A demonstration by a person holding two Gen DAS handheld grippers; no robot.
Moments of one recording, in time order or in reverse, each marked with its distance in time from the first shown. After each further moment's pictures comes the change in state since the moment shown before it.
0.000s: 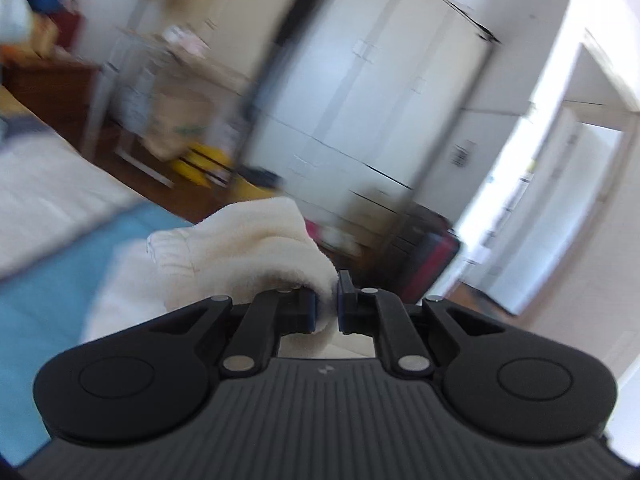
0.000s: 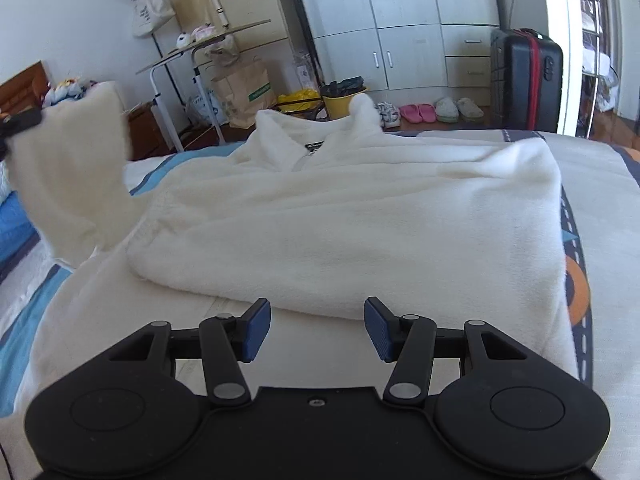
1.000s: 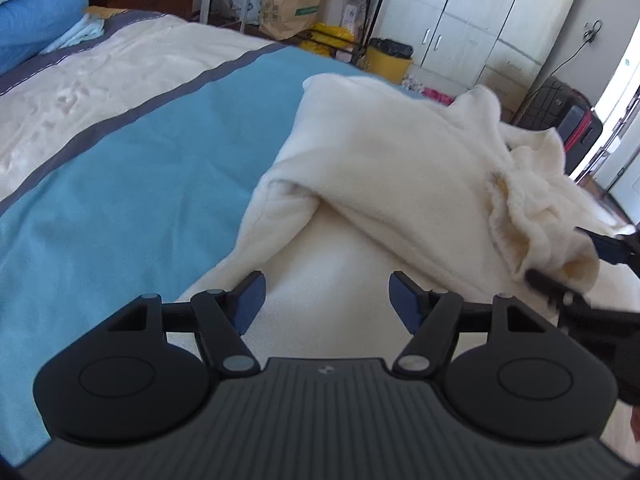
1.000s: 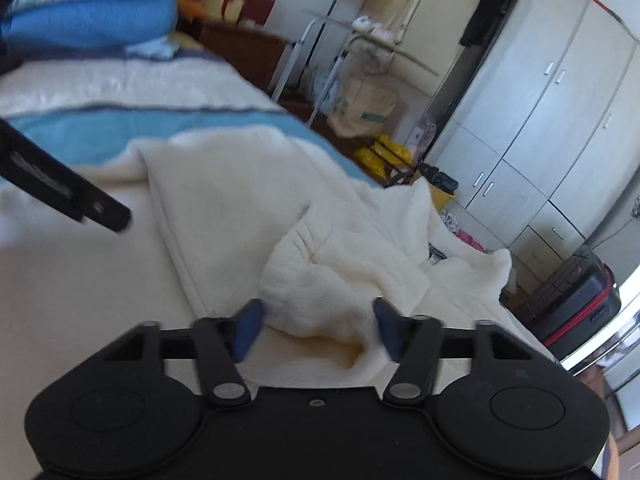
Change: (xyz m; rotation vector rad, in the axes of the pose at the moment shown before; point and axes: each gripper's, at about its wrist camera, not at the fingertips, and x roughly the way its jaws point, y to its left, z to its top) left arm 0.007 0.095 -0.098 0.014 0.336 0.492; right arm 0.069 0.147 0.001 -0.791 -0.048 -0.079
